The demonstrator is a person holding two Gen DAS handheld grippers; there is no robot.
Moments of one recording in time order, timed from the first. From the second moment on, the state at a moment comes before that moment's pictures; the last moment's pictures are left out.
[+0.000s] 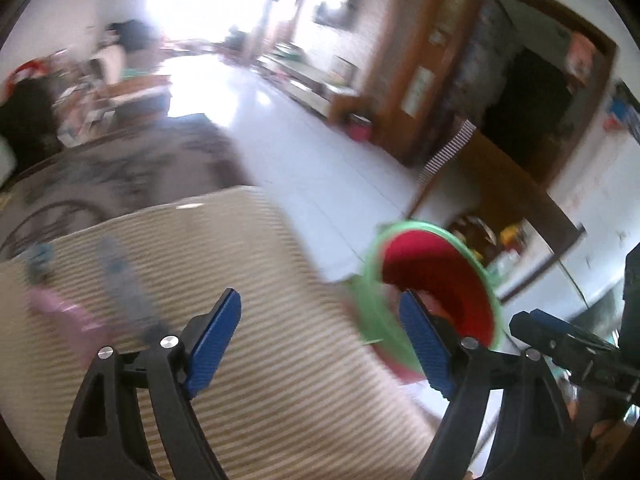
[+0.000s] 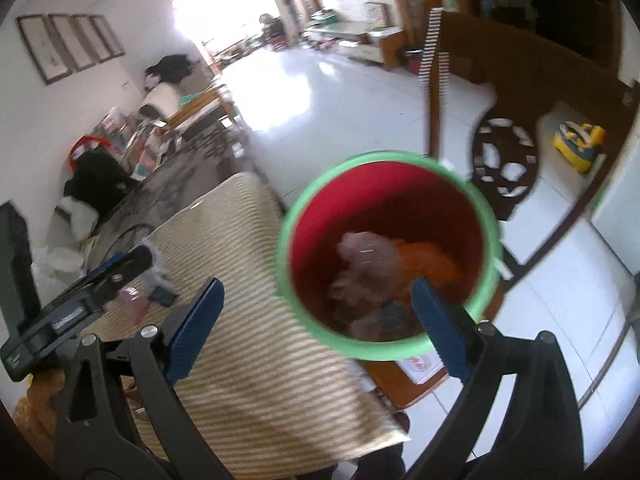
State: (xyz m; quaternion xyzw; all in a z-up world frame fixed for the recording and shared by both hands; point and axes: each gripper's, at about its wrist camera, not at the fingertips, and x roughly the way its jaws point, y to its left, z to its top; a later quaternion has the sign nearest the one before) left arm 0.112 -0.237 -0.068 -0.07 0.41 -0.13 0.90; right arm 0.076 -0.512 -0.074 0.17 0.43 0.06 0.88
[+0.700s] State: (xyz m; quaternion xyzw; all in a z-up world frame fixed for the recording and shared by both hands) left arm 0.003 0.093 -0.134 -0.21 0.44 0.12 0.86; right arm 0.043 -0.152 -0.175 -0.10 0.59 0.28 0.75
